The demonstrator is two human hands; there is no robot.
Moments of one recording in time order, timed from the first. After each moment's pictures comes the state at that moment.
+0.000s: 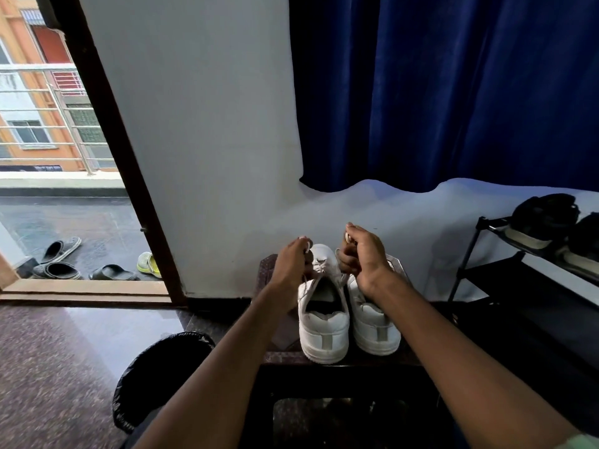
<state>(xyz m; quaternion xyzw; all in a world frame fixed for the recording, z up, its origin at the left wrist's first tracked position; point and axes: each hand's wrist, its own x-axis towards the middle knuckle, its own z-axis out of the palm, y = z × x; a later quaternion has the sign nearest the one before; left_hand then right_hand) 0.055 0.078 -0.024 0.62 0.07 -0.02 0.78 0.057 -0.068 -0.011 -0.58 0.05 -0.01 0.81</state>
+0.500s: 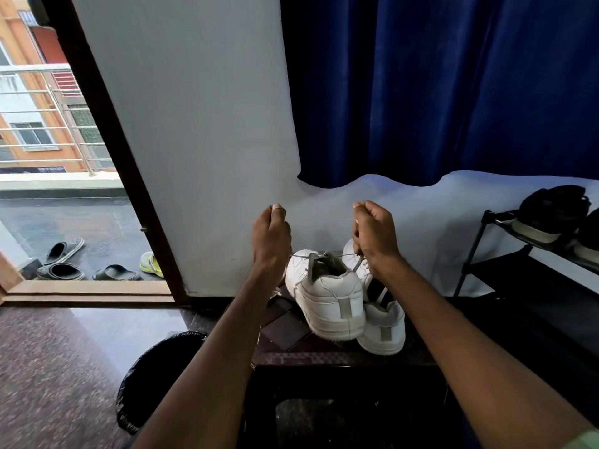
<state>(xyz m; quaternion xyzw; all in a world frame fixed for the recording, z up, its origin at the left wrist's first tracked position) 0.071 0.098 0.003 0.64 0.01 0.17 0.75 0.082 -0.078 -0.002 -0.71 0.00 -0.20 0.67</state>
